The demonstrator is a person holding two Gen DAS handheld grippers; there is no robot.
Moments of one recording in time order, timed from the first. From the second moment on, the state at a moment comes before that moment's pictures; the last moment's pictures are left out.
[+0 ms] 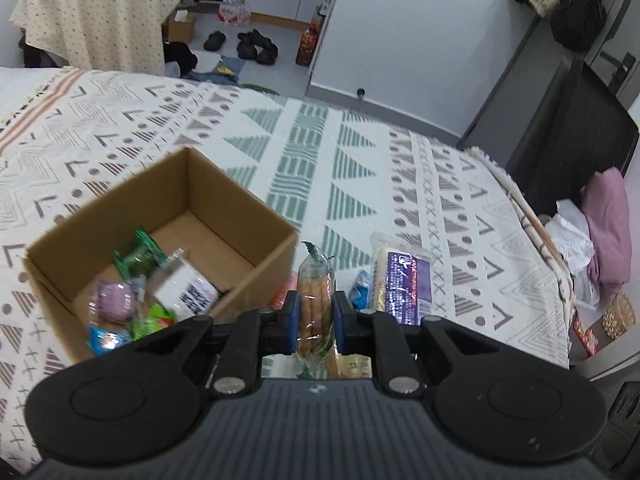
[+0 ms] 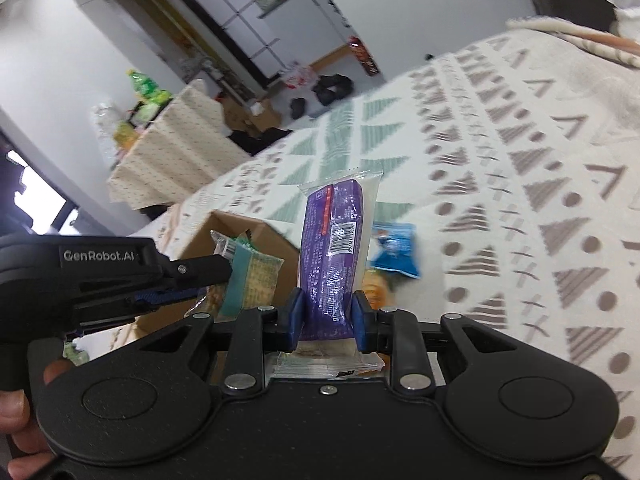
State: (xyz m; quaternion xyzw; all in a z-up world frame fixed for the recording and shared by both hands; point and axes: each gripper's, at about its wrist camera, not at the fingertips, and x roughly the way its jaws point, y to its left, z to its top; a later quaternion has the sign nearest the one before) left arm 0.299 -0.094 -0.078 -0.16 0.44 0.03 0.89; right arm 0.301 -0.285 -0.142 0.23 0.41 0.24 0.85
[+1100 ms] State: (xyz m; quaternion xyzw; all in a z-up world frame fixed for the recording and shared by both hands) left arm 0.267 0.032 -0.071 -0.20 0.41 0.12 0.88; right arm 0.307 -0.178 -0.122 0.23 0.36 0.30 0.85
